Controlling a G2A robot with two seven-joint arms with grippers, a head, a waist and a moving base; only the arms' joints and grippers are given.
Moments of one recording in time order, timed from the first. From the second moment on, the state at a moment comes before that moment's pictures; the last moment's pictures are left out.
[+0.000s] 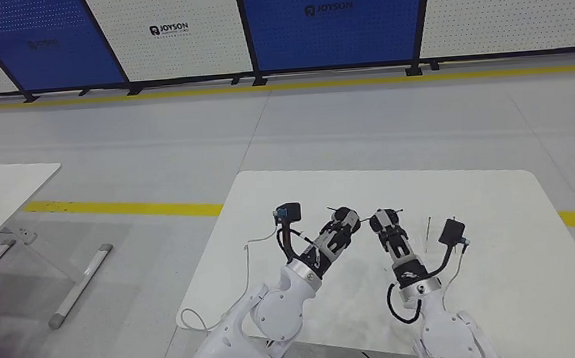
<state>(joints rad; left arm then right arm) 1.43 -1.24 -1.03 -1.82 0.31 0.04 0.01 -1.47 -1.40 1.09 -1.66 -0.13 -0.19 -0.07</state>
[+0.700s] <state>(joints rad) 1.43 -1.25 -1.02 -1.82 0.28 0.02 0.00 -1.48 -1.40 1.11 -1.65 -0.10 -0.21 -0.06</state>
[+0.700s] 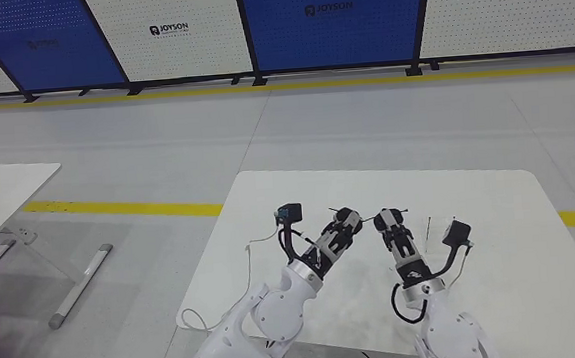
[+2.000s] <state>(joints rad) 1.42 -1.26 -1.03 -1.81 0.18 -0.02 -0.01 -1.49 -1.41 1.13 -1.66 -0.10 -0.23 -0.02</state>
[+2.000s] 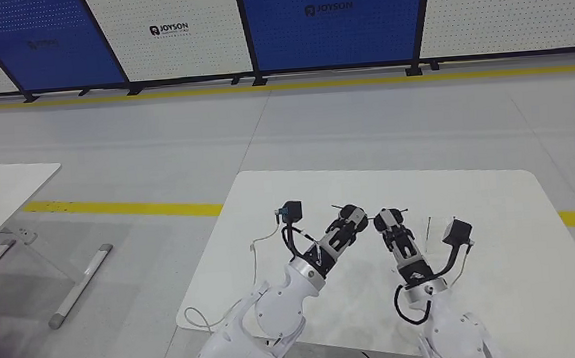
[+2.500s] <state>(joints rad) 1.41 -1.27 -1.01 -1.79 0.18 -0.01 0.00 -1.49 -1.40 1.14 -1.68 -0.18 -0.18 -0.01</state>
